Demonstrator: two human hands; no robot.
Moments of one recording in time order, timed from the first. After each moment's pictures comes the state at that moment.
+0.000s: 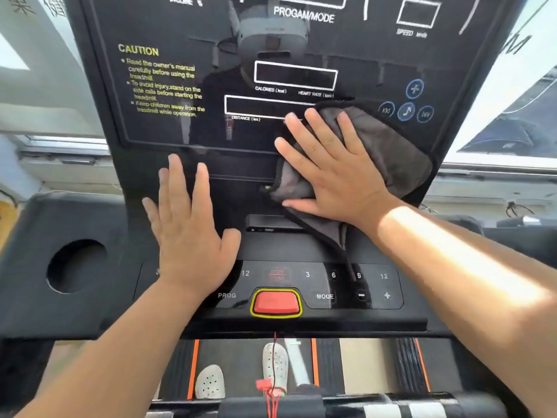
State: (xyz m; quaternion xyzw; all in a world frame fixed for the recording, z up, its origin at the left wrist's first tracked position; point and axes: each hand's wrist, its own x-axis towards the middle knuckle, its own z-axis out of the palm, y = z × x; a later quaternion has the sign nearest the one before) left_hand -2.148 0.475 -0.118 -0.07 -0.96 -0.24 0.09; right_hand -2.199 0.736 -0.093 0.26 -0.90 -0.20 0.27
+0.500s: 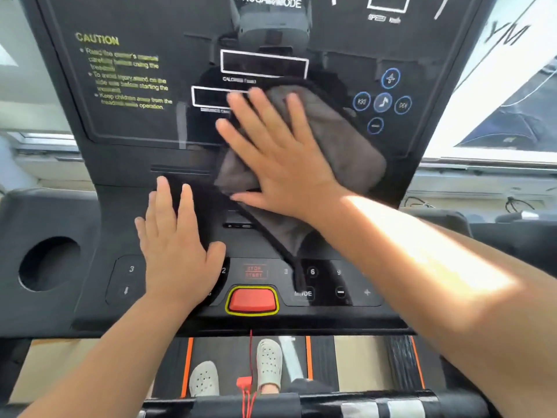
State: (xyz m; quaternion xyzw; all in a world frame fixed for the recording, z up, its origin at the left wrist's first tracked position) left_hand -2.127 0.487 -0.143 -0.04 -0.98 -0.21 0.04; right_hand -2.203 0.694 -0.083 0.24 -0.92 -0.17 0.25
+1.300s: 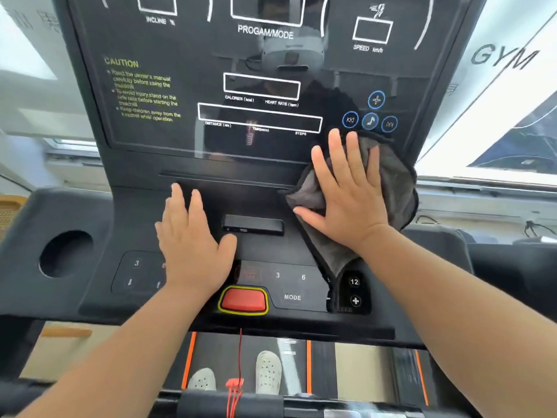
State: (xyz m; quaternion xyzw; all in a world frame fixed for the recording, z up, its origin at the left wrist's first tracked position) left_hand -2.124 0.522 -0.128 0.03 -0.97 -0.25 0.04; right_hand -2.160 0.790 -0.114 0.12 -0.95 -0.11 0.27
